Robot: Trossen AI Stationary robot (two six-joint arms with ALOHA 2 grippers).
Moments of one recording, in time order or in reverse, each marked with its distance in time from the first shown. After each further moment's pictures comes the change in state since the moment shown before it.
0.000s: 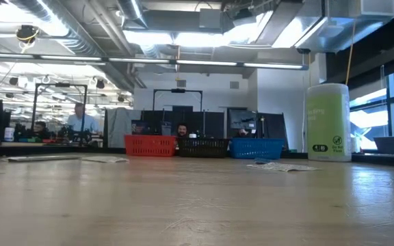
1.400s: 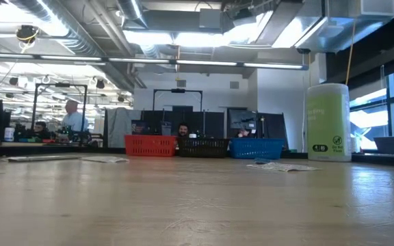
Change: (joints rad) left arm 0.045 -0.007 0.000 0.104 0.305 0.118; right arm -0.177 0.232 0.229 0.367 -0.452 -0.380
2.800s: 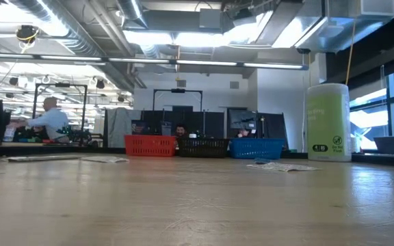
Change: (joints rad) left arm 0.014 0.000 0.000 -0.216 0.009 -0.219; right arm 0.017 0.045 0.190 -0.379 0.034 0.105
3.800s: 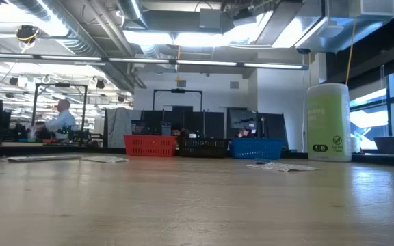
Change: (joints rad) left arm 0.036 0.000 0.000 0.037 -0.111 0.163; right arm 0.000 -0.001 0.000 -0.024 -0.007 -0.003
